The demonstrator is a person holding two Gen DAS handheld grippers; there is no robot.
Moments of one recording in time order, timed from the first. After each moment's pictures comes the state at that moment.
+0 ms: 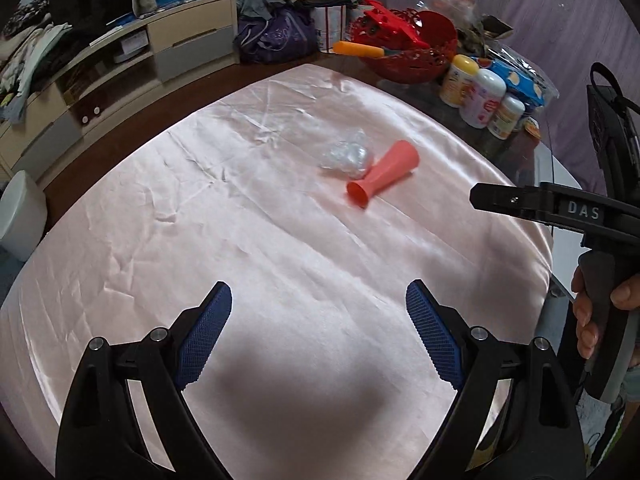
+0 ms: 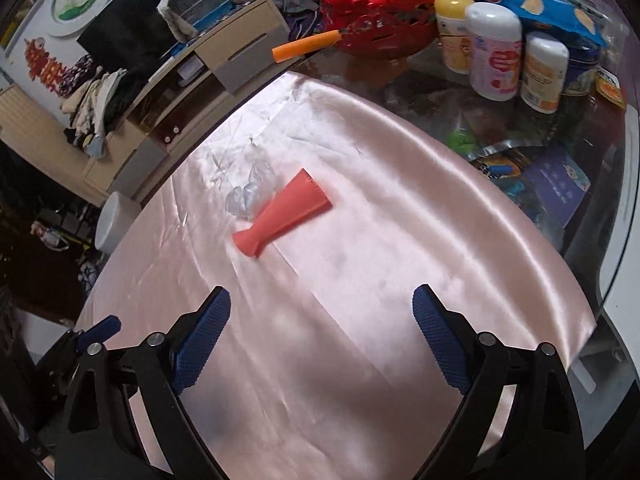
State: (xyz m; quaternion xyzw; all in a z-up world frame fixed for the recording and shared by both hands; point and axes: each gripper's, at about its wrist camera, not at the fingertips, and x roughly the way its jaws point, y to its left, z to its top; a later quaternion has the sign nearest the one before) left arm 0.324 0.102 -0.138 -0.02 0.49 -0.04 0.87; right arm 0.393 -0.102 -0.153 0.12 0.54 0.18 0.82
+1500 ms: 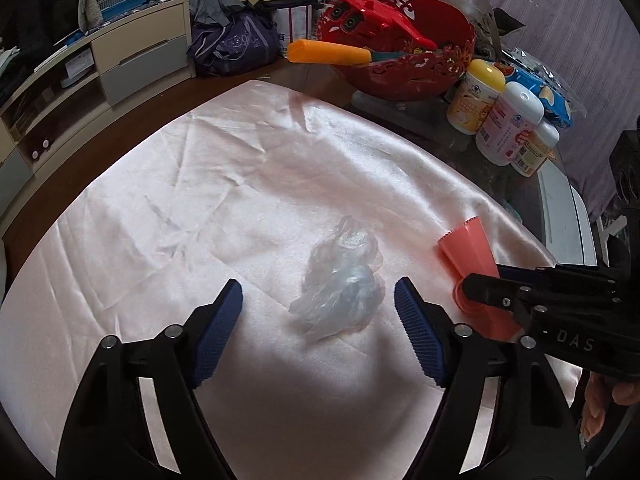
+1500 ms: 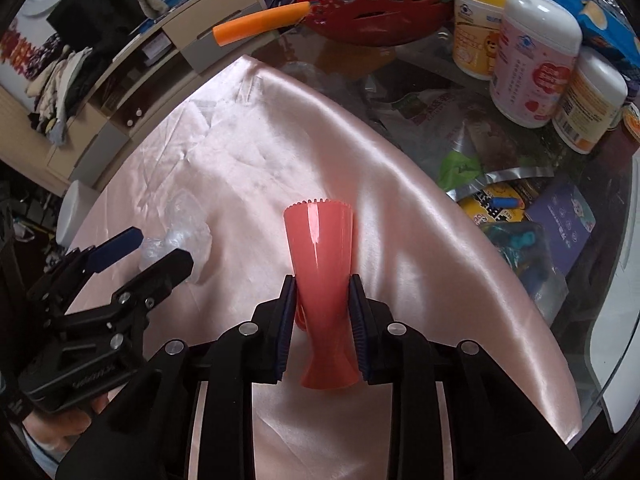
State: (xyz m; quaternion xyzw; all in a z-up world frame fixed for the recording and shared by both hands) left arm 0.481 0.061 -0.193 -0.01 0.48 -0.11 0.87; right arm 0.464 -0.104 -0.191 0.07 0.57 0.14 0.81
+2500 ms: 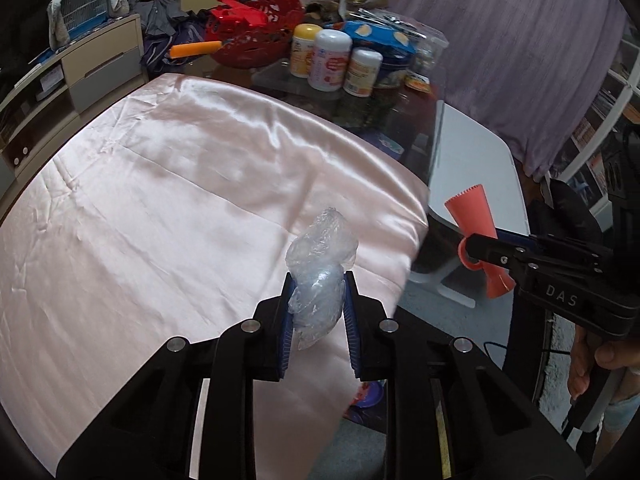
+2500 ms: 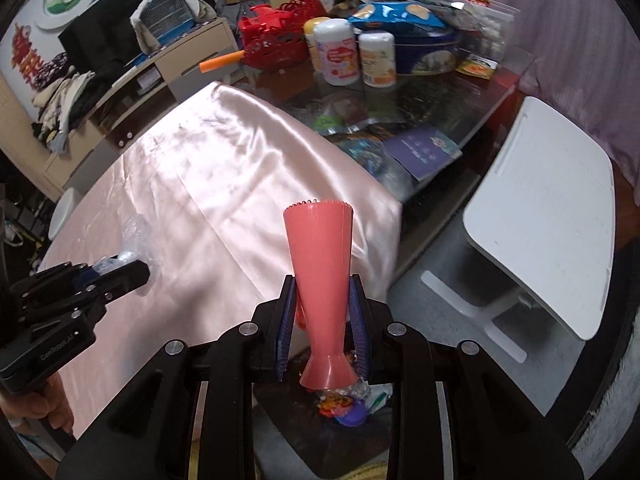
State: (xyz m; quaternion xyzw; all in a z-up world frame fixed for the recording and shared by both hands) left arm 0.255 -0.058 -0.142 0.00 0.48 -0.18 0.86; right arm 0.245 -0.249 -0.144 0.07 0.50 0.08 0.86
